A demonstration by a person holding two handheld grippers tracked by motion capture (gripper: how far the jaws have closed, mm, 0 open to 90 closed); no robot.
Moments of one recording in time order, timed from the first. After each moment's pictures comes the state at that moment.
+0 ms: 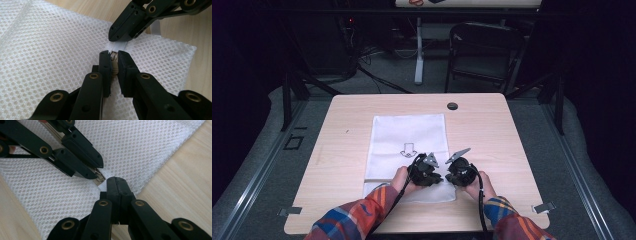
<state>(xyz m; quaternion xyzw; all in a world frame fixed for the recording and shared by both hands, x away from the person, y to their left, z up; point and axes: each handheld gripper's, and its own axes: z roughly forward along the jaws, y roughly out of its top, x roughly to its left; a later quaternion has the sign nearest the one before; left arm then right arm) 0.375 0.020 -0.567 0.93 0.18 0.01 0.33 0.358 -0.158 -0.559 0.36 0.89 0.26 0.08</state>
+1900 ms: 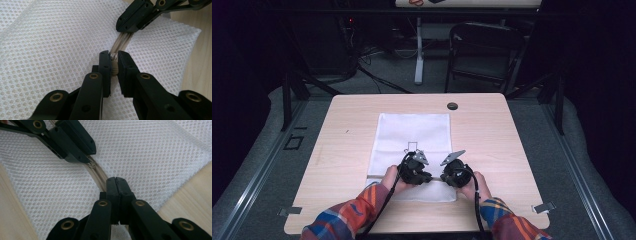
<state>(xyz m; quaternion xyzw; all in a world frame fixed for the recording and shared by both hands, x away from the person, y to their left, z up) 0.379 0.048 -0.563 0.93 0.20 0.00 0.32 0.356 -0.144 -0.563 0.33 0.90 0.27 0.10</state>
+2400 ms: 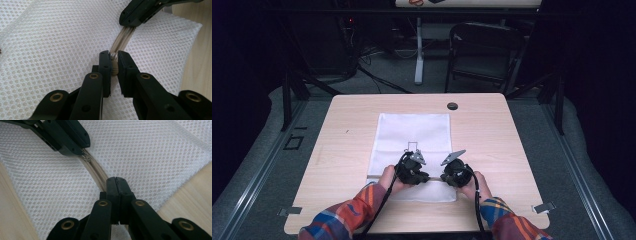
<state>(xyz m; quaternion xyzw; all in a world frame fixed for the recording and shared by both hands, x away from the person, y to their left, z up) 0.378 0.057 -0.562 0.93 0.21 0.00 0.32 0.357 -0.145 -0.563 0.33 0.90 0.28 0.09</state>
